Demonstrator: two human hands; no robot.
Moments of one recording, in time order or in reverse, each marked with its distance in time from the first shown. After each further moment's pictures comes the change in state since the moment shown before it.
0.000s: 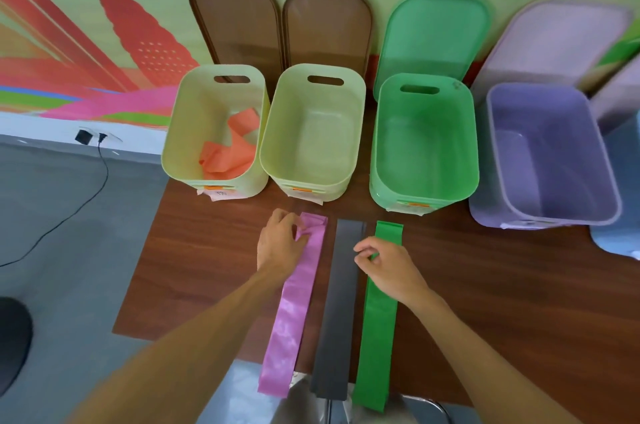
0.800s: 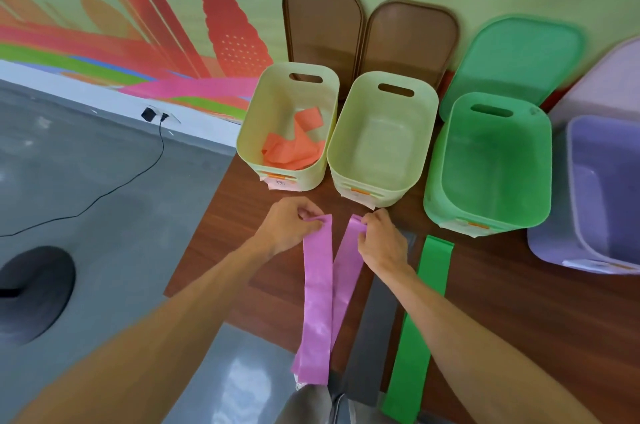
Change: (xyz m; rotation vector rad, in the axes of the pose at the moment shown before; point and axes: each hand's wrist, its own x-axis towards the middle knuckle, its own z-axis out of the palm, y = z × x) left_hand -0.005 -0.026 -0.104 -0.254 -0.165 -0.054; right_hand 0.064 -0.064 0.065 -0.458 0.159 -0.115
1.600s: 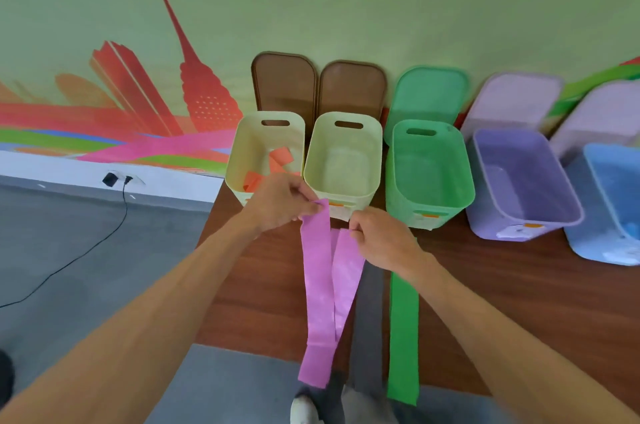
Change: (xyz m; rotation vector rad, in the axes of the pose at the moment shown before) left_hand -0.051 0.078 -0.064 -0.054 -0.057 0.269; right_hand -0.080 -0.036 -0.101 -0.092 0.089 -0.186
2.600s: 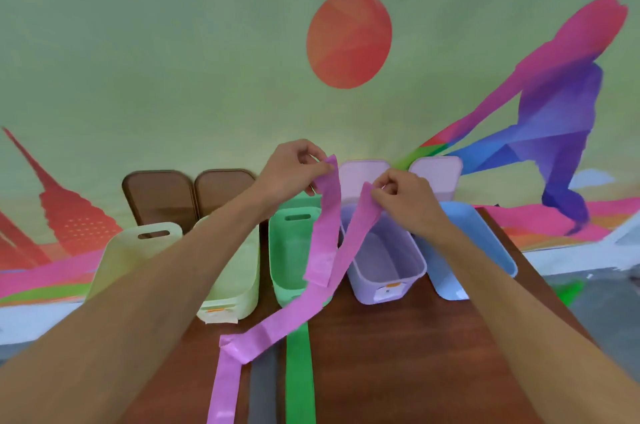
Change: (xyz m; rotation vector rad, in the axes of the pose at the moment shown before) left_hand 0.053 0.282 0.087 -0.241 -0.034 0.413; right_hand -0.084 0.148 -0.246 0.327 0.611 0.295
